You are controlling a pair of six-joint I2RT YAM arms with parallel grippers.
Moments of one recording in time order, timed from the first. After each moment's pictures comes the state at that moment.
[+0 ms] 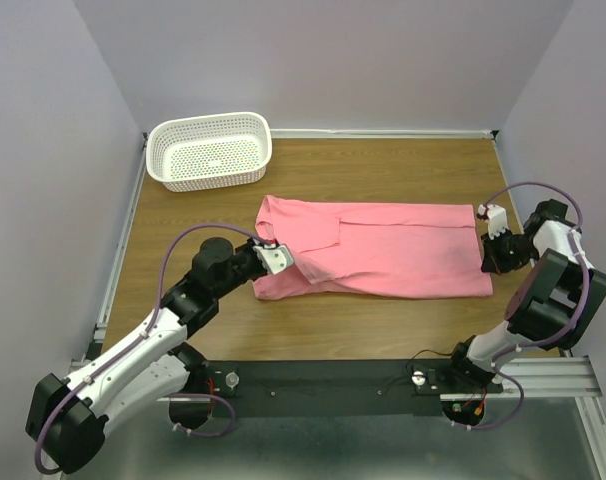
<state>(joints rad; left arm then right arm) -0.64 0.79 0.48 0.06 0.18 0.61 -0.55 1.58 1.01 -0.84 -0.45 -1.06</state>
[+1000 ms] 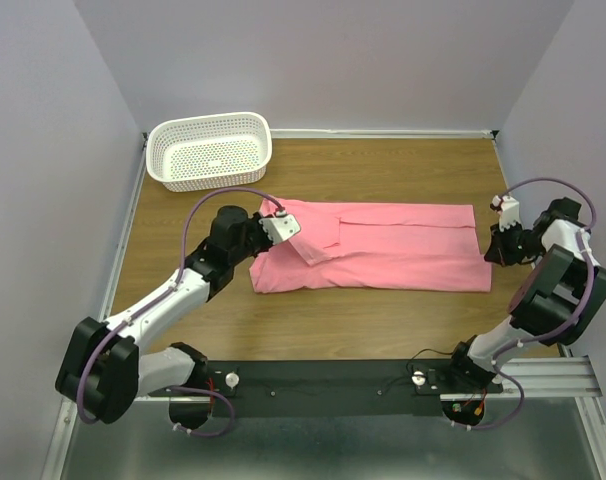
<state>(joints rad) -0.50 1.14 0.64 0.09 0.14 0.66 -0.62 1.61 1.05 -0.77 -0.59 -1.03</state>
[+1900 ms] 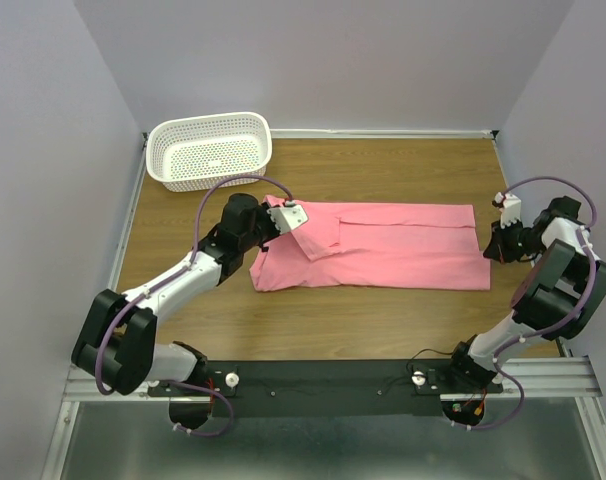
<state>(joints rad) -0.49 1.32 0.74 0.12 0.12 0.69 -0.62 1.66 1.07 -0.72 -0.62 -0.98</state>
